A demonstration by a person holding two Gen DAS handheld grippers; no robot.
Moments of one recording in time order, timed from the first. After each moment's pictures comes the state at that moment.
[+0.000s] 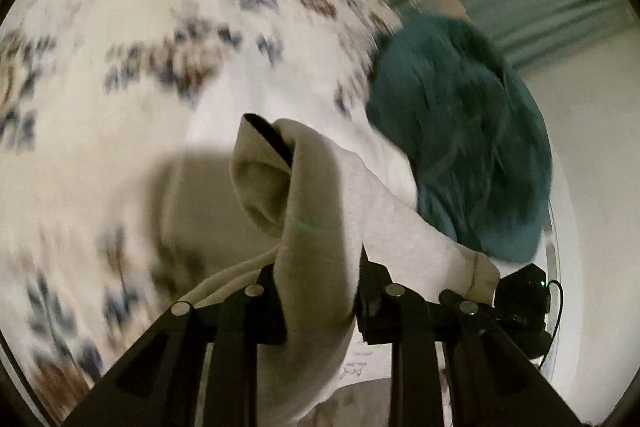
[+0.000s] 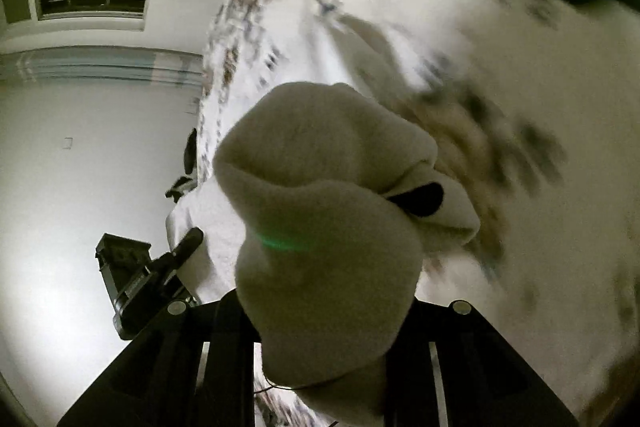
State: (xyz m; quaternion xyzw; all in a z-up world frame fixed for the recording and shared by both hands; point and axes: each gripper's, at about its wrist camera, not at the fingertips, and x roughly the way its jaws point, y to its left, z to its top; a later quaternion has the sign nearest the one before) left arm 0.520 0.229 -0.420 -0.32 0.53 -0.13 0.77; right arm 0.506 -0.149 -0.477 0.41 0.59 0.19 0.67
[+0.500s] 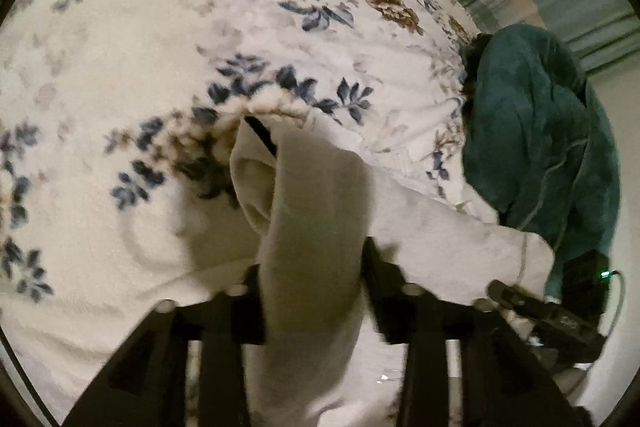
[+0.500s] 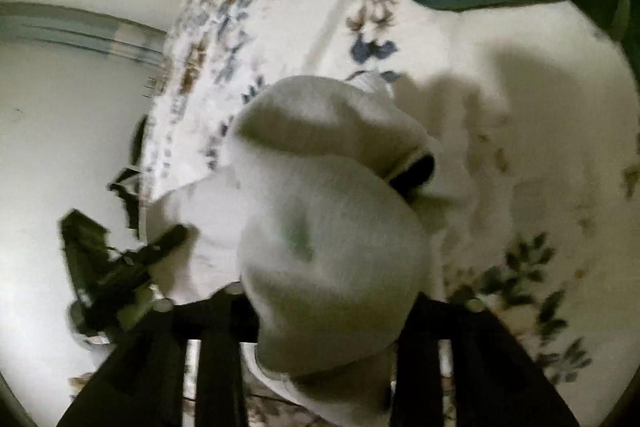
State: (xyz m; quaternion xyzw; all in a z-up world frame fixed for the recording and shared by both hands) left arm 0.636 0.266 -0.479 -0.24 0.59 -0.04 0.77; right arm 0.667 -0.078 -0.509 0.29 0.64 0.15 0.70
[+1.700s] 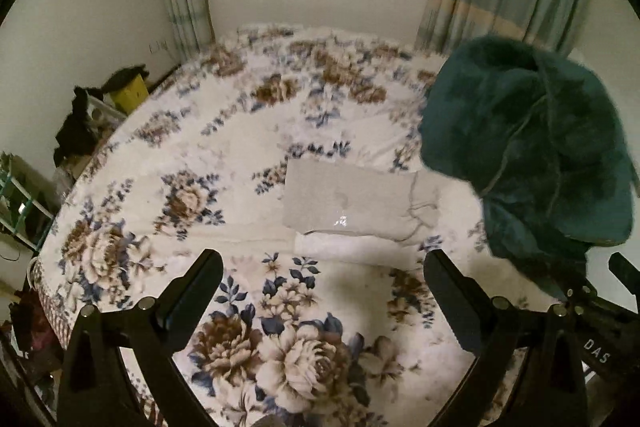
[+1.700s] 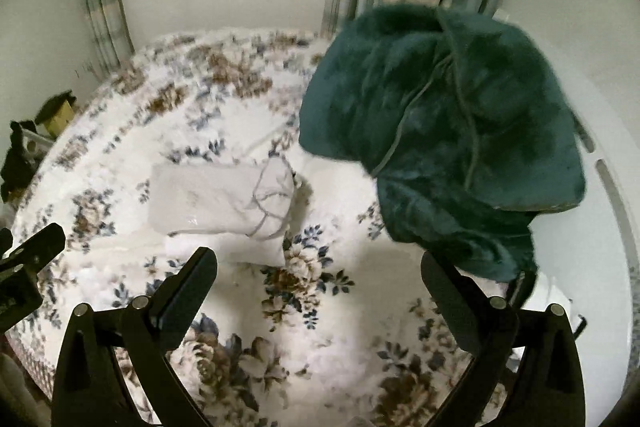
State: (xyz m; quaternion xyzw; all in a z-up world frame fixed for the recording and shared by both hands) left arm 0.381 0.139 -0.164 -0.05 0.47 0.08 0.88; right arm 0.374 -0.077 -0.137 -0.04 0.47 -0.03 0.88
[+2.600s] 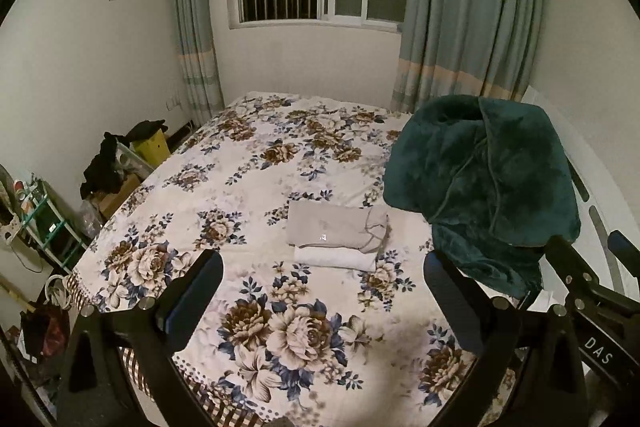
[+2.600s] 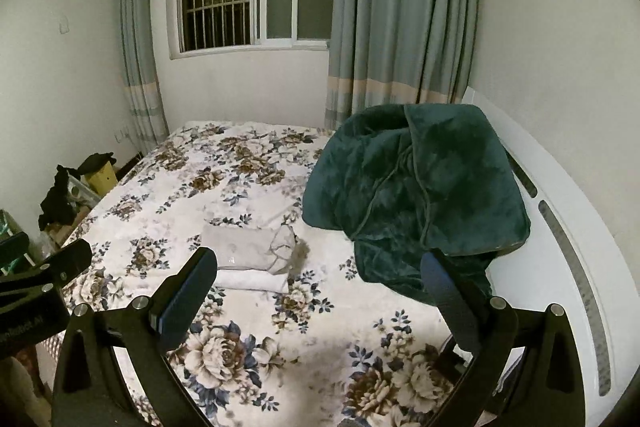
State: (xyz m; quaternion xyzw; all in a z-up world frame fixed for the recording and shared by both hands) left arm 0.206 0.083 0.012 -0.04 0.38 0.08 0.92; right arm 0.149 -0.136 0.108 -0.02 0.34 0.01 0.94
